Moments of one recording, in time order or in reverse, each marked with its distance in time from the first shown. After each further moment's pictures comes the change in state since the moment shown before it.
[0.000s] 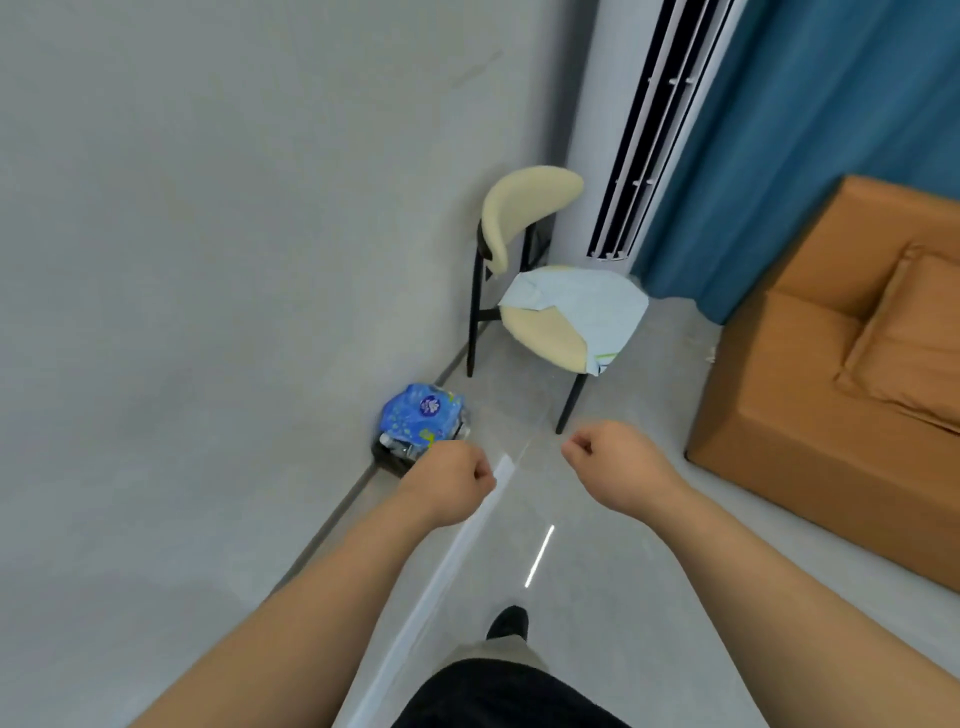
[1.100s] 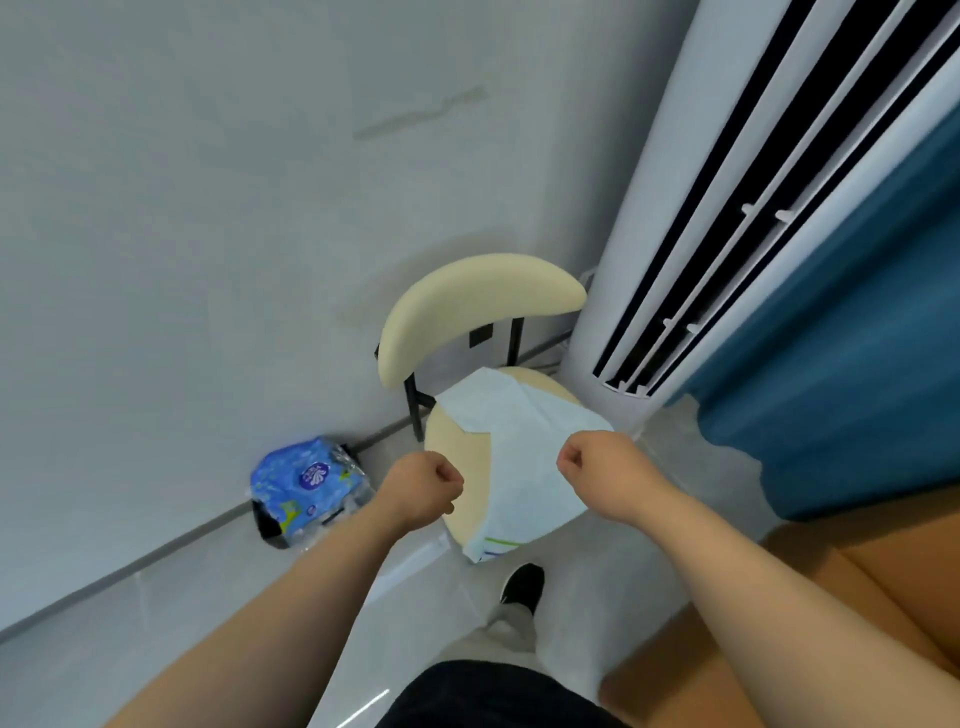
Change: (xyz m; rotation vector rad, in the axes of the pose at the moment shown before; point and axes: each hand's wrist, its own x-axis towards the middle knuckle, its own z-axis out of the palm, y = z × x) left_hand 0.547 0.252 -0.009 -0.565 0.206 -0.660; right_hand 0.588 0.248 -0.306 -0.216 -0.345 -0.427
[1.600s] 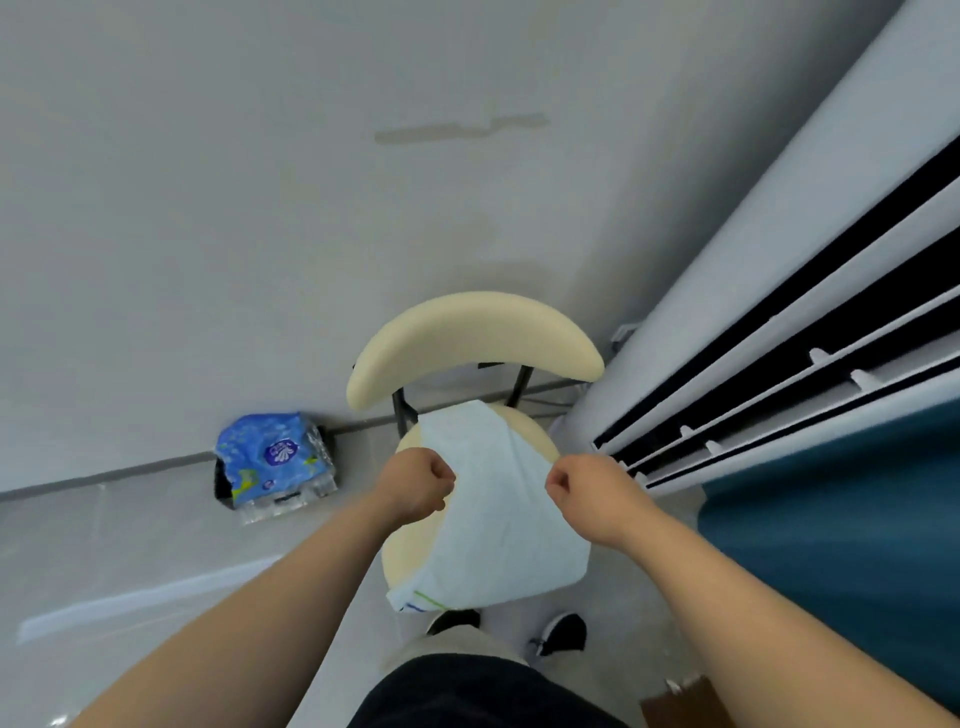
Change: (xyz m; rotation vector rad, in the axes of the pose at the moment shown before) left_hand 0.122 0.091 0.017 -0.166 0.092 -0.184; right_hand 0.156 0.051 -0.095 -0.239 -0.204 -0.178
